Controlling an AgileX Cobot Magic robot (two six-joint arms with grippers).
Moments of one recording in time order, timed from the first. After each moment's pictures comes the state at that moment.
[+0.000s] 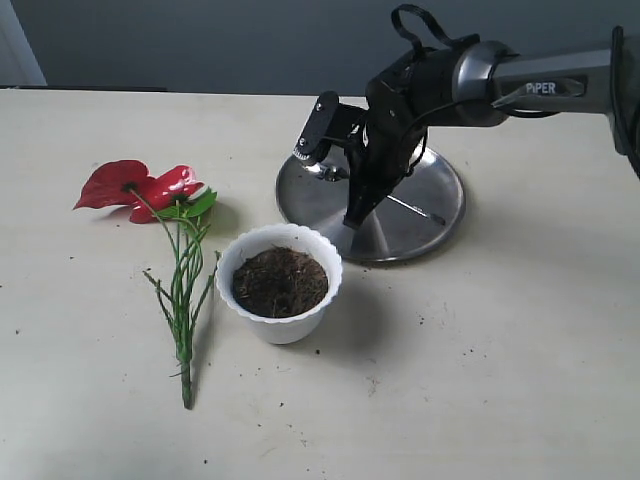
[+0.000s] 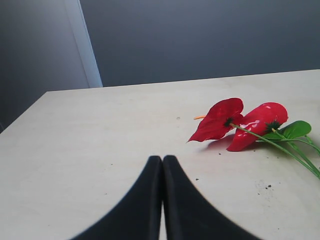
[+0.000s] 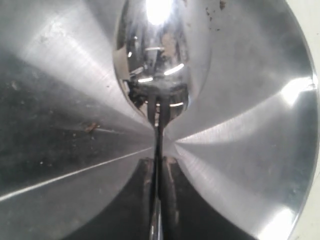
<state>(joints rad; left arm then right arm) 0.05 0.01 0.00 0.08 0.23 0.01 0.66 2.19 -1.54 -0.28 0.60 -0.46</state>
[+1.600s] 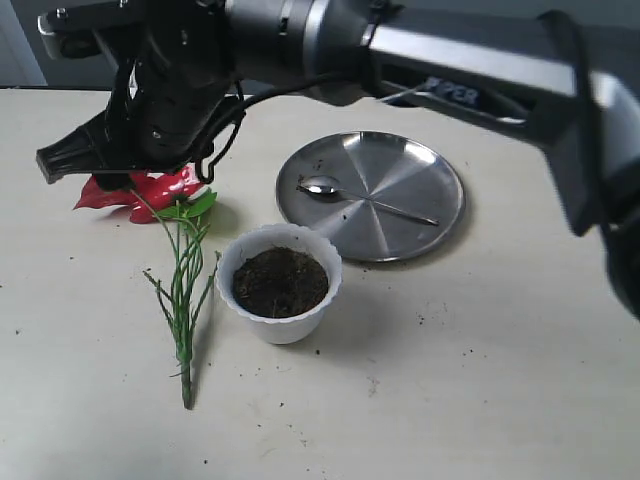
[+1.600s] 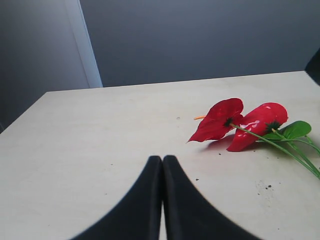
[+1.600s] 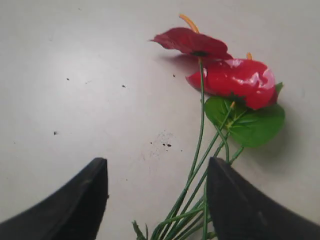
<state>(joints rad) 0.05 0.01 0.00 0.08 0.23 0.01 1.06 2.15 -1.93 0.07 0.80 0.18</state>
